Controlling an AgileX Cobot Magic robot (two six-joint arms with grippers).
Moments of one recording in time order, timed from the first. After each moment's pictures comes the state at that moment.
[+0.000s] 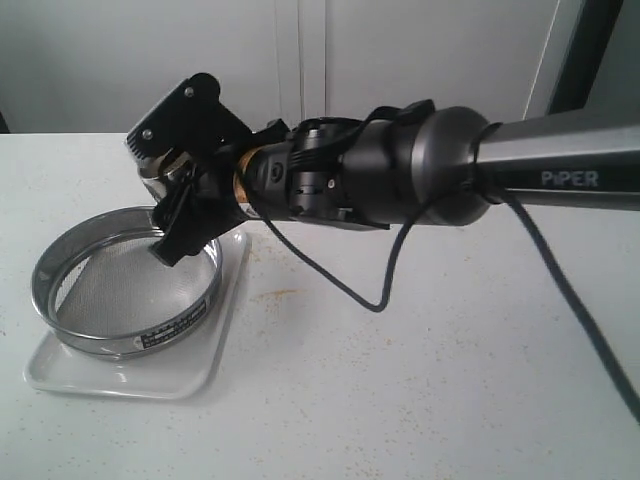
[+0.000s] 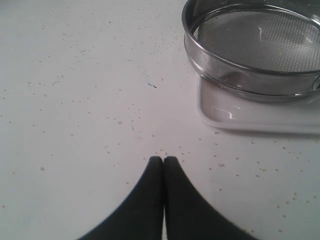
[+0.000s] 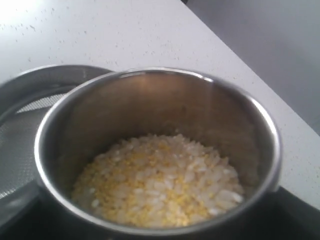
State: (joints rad) left arm 0.06 0.00 0.02 -0.07 0.53 0.13; right arm 0.81 1.91 -1.34 -0.92 -0.01 0.62
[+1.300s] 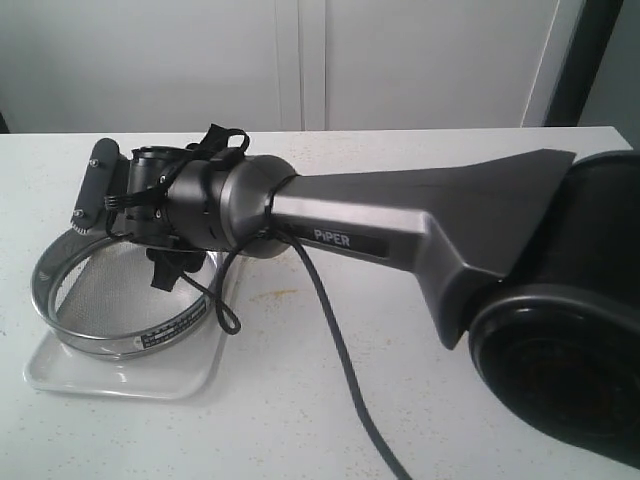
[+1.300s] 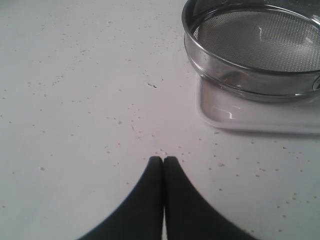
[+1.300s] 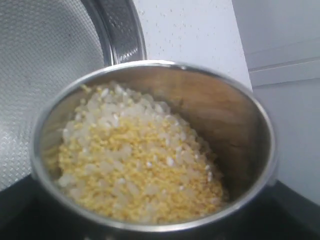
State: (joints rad) left arm 0.06 0.00 0.02 -0.07 0.53 0.13; right arm 0.97 2.24 -1.82 -0.91 0.70 0.24
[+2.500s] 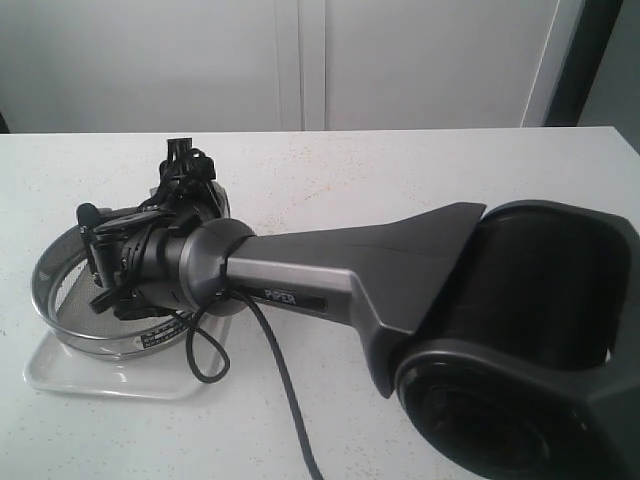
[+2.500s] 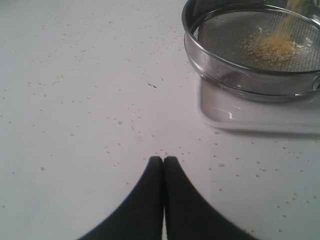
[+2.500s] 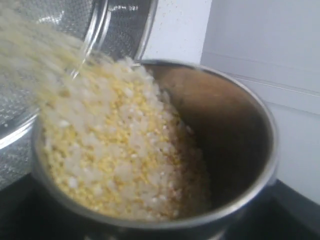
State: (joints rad) left arm 0.06 0.00 0.02 -0.07 0.53 0.13; right arm 1.03 2.35 -1.85 -1.27 0.86 0.13
